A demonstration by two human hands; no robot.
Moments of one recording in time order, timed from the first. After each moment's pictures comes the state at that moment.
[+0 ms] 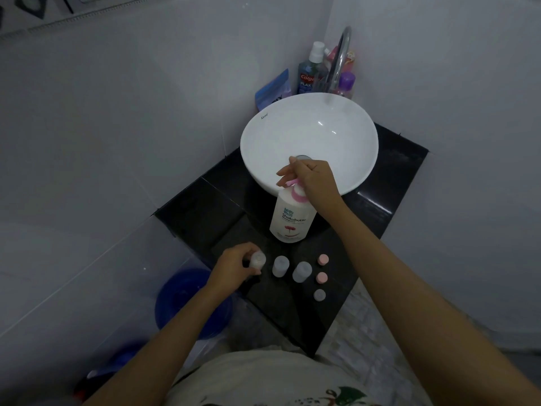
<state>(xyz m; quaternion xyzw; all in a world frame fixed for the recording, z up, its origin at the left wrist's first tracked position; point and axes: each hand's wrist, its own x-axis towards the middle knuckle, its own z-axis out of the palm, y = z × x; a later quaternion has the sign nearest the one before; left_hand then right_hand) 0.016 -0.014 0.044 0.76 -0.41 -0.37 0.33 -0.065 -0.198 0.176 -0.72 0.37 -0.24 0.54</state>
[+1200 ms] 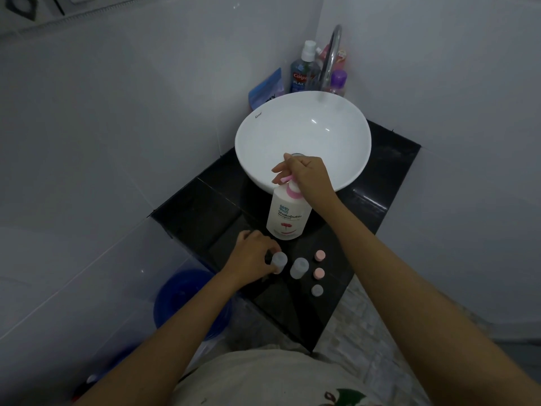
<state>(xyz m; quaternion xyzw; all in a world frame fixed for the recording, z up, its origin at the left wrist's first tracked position) 0.004 -0.050 0.043 0.75 -0.61 -0.21 0.18 -0.064 -0.197 0.175 -0.71 0.38 -0.25 0.54</state>
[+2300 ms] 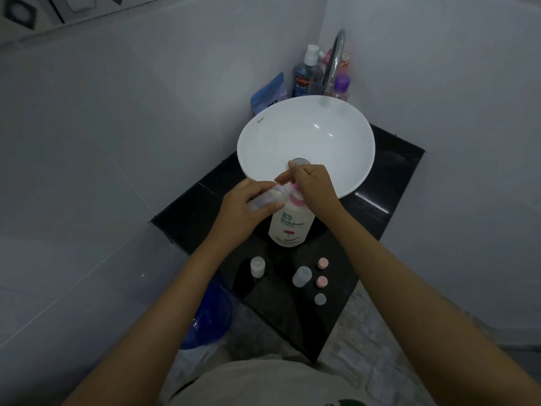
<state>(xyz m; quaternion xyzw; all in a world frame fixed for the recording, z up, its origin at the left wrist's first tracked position) 0.037 -0.071 0.157 0.66 -0.48 -0.24 0.52 -0.062 -0.206 0.165 -0.73 0.37 -0.25 0.52</state>
